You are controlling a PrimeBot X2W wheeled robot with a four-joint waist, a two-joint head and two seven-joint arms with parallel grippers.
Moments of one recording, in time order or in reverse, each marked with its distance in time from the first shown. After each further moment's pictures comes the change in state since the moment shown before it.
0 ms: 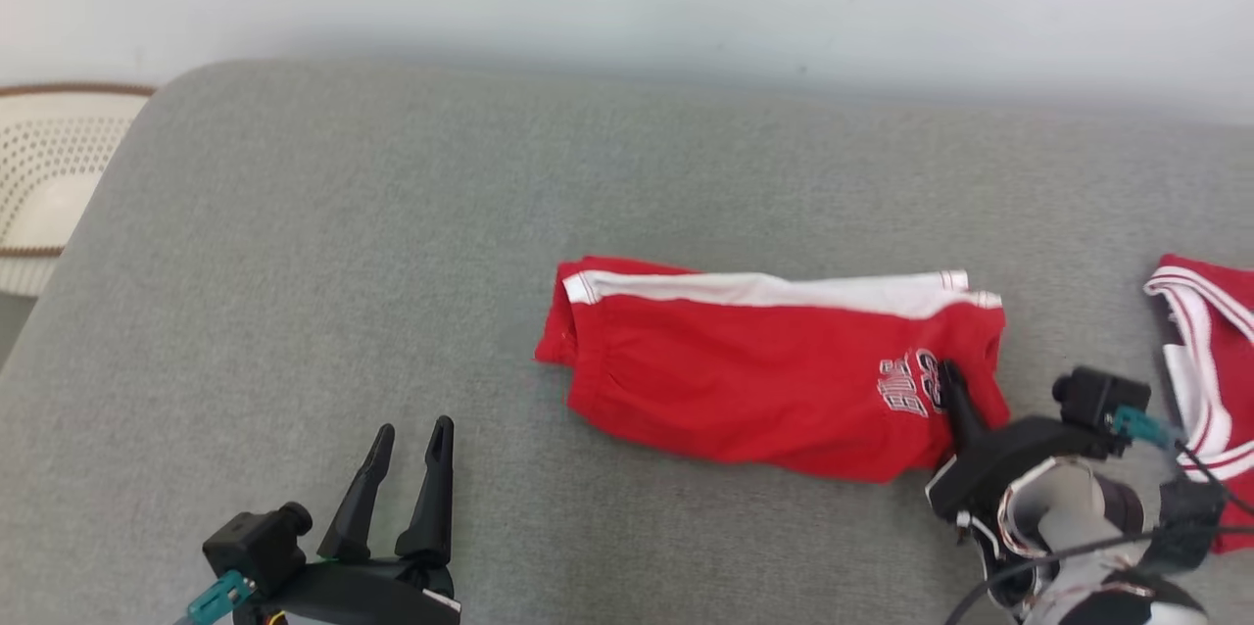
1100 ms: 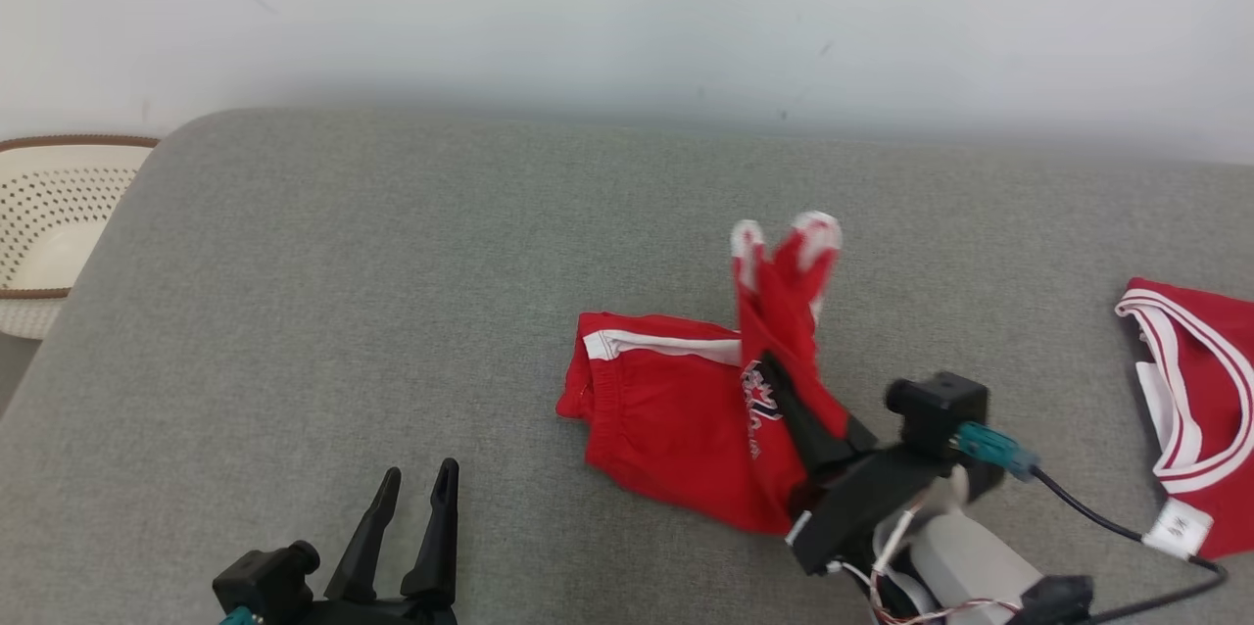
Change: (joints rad) left arm 0.056 0.000 -0.010 0.013 -0.005 0.000 0.000; right arm 0.156 0.050 0.072 -0.436 -0.315 -0.001 0.007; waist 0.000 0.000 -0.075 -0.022
